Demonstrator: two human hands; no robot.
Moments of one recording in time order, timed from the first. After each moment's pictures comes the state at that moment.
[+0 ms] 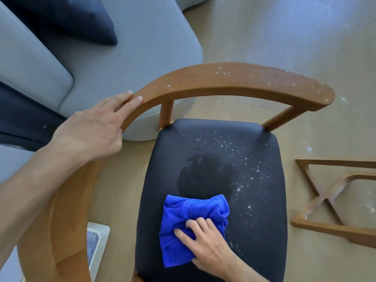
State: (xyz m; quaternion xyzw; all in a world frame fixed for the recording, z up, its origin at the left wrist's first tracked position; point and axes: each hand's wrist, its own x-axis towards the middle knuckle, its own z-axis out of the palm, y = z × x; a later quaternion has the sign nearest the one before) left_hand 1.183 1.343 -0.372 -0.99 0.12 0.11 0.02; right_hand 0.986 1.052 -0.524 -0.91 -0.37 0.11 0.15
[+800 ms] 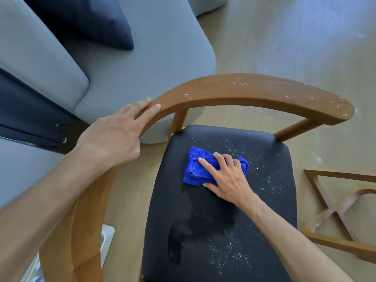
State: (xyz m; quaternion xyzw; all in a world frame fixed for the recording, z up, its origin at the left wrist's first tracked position) left_hand 1.183 1.344 -0.375 -0.99 0.14 0.09 0.00; right_hand 1.147 1.044 -0.522 -0.96 -0.29 0.05 0.00
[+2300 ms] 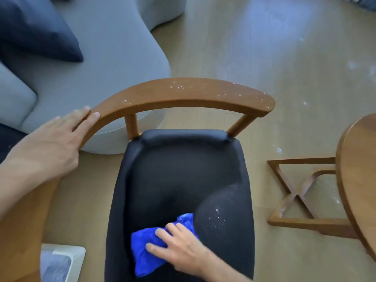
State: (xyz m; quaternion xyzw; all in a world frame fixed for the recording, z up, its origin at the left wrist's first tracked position) left_hand 1.190 1.350 -0.399 -0.97 0.18 0.10 0.10; right_hand 0.998 1.031 -0.517 -0.90 -0.41 0.09 0.12
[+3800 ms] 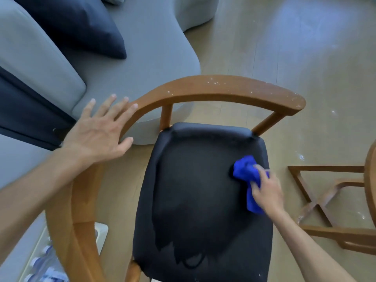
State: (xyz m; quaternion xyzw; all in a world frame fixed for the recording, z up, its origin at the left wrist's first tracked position) left_hand 1.149 1.339 -0.350 -0.98 0.13 0.09 0.12; right_hand 1.084 0.916 -0.488 -0.98 0.09 0.06 0.17
